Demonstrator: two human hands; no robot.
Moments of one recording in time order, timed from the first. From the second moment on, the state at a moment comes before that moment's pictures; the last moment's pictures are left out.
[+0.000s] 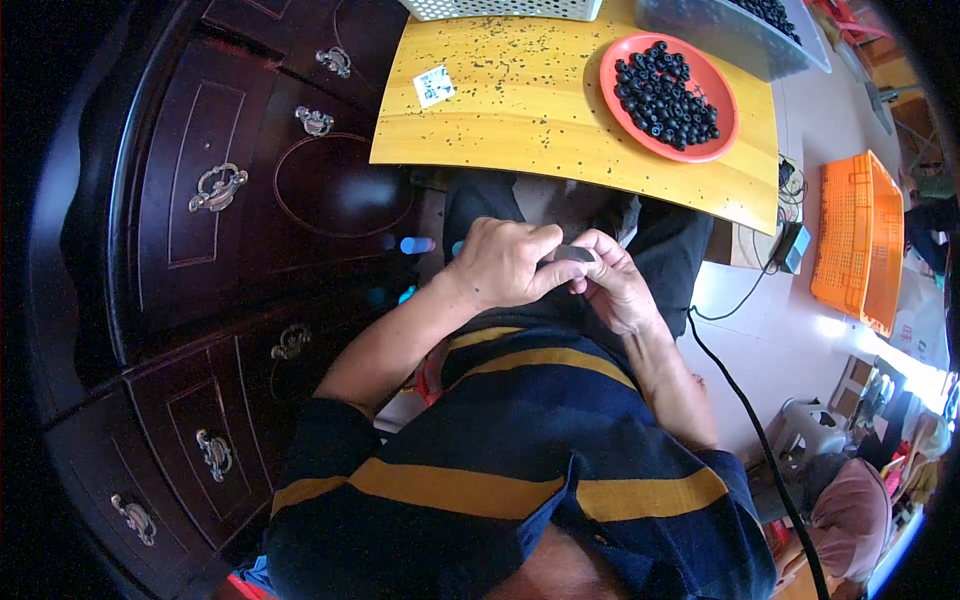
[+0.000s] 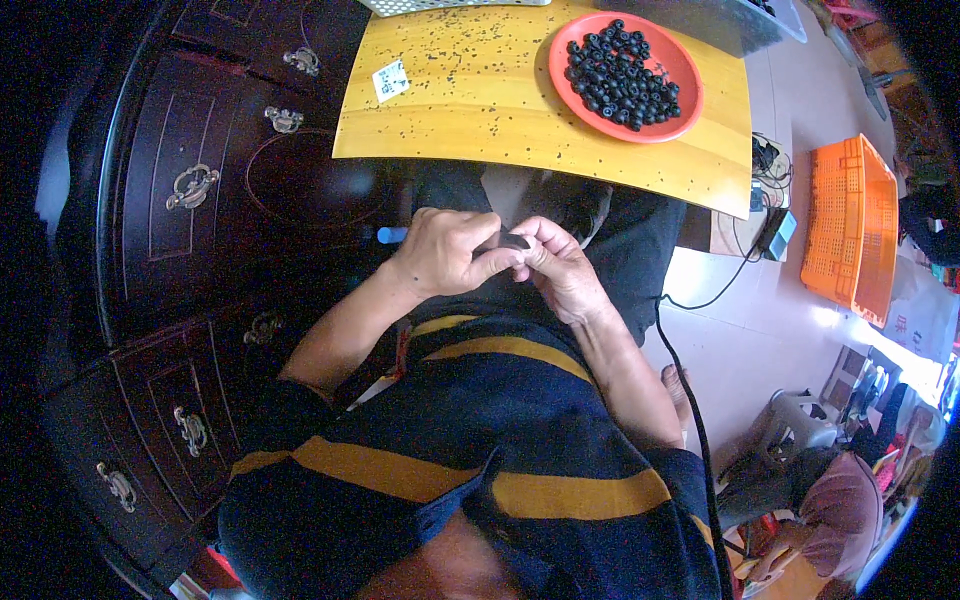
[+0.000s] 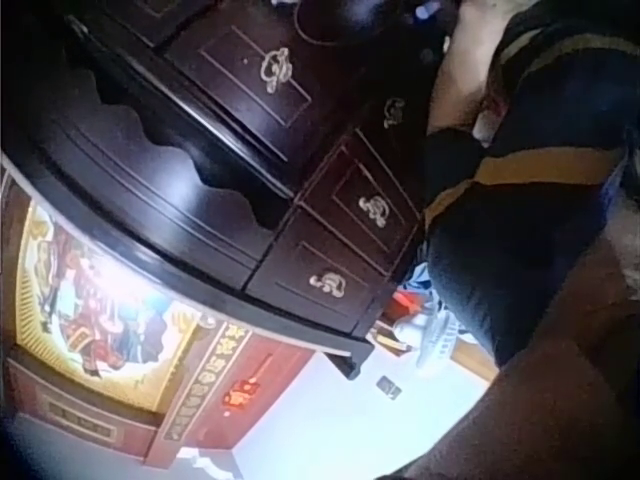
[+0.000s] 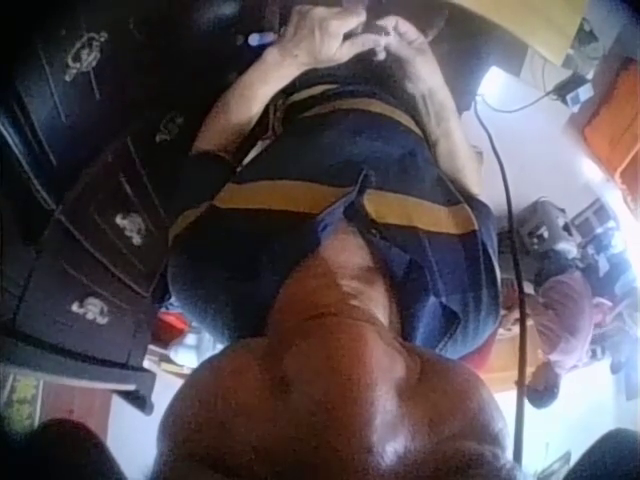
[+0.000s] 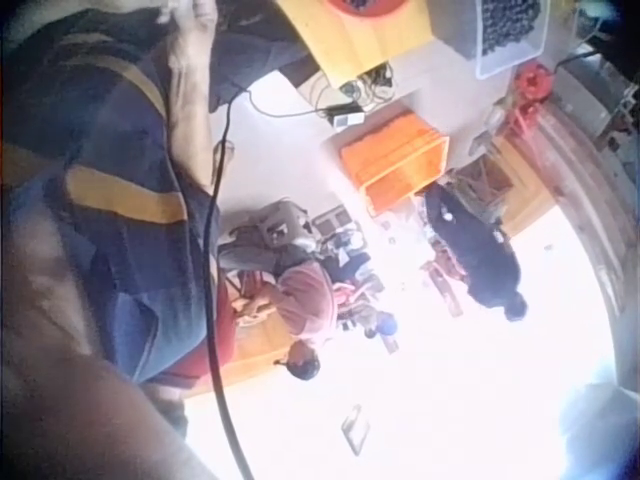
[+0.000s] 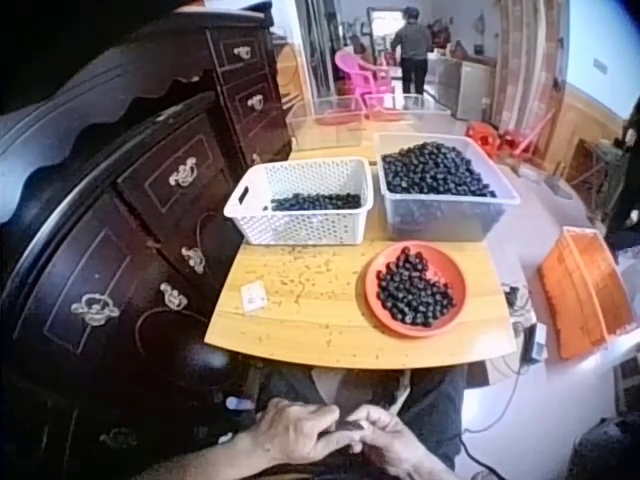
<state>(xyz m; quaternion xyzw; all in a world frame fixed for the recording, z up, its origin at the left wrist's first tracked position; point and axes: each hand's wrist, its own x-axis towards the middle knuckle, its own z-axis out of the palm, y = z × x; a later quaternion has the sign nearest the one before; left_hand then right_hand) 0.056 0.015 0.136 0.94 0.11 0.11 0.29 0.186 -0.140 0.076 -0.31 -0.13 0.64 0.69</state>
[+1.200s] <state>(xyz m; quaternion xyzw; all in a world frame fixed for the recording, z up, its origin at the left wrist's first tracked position) -0.012 0.044 -0.006 0.87 0.40 0.02 0.28 0.274 0.033 0.199 -0.65 -0.45 0.11 0.59</state>
